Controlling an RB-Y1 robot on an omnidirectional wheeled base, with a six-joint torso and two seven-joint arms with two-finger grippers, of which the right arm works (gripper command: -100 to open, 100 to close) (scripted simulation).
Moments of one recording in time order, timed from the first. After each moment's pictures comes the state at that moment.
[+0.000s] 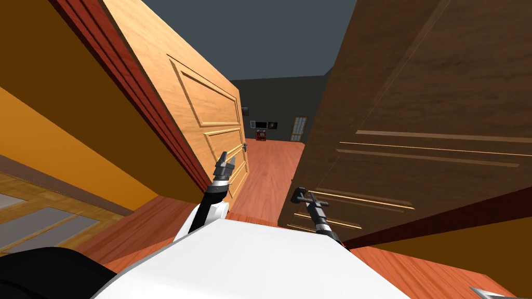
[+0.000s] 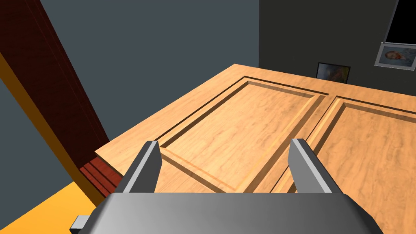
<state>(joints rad) 0.57 -0.45 0.25 -1.72 -0.65 -0.53 0.28</state>
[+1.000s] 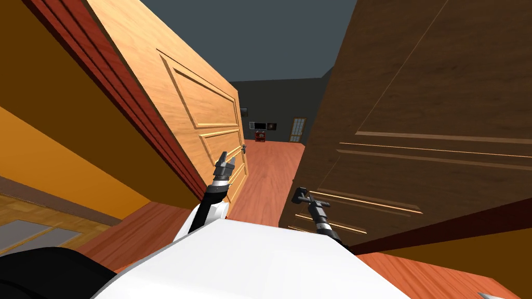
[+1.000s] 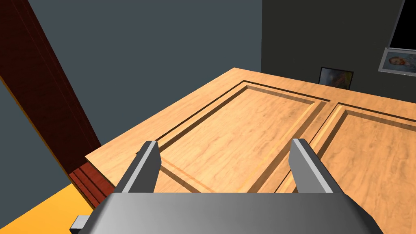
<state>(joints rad) 0.56 -0.43 0.22 -1.70 -0.66 -0.50 0.28</state>
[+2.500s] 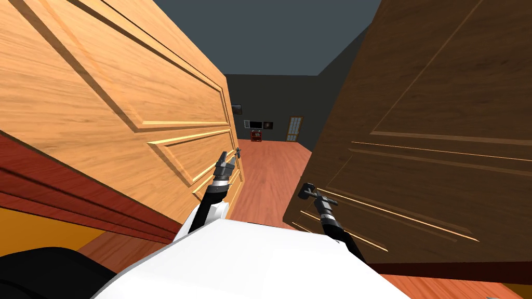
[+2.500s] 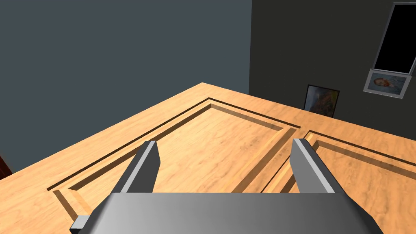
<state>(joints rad) 0.44 -0.37 0.05 -1.58 -0.66 -0.43 0.27</state>
